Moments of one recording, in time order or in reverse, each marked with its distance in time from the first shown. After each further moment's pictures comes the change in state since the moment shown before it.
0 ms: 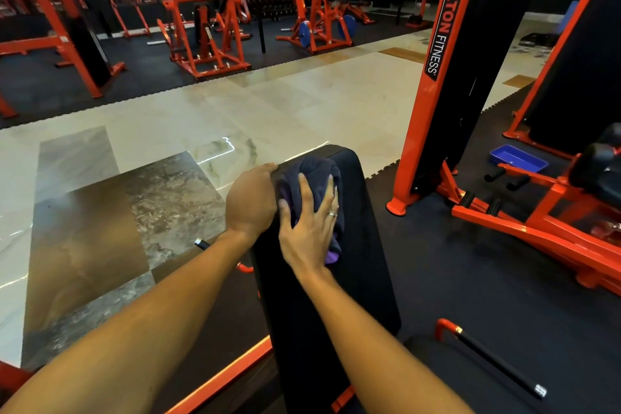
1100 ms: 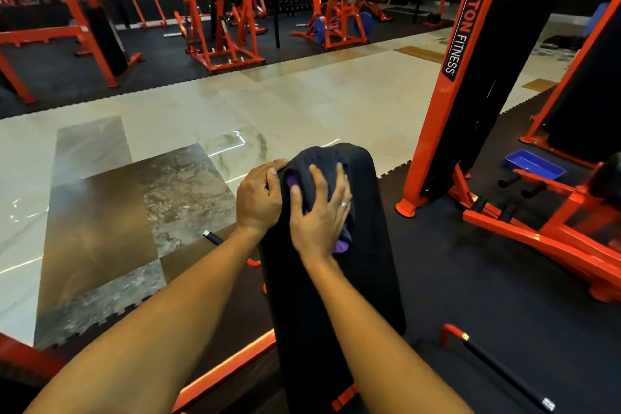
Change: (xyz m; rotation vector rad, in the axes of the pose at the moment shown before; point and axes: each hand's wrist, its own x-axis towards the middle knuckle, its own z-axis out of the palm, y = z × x) left_hand 0.002 -0.008 0.012 -0.244 0.109 -0.053; right_hand 0.022 -0.001 0.005 0.057 0.183 -0.065
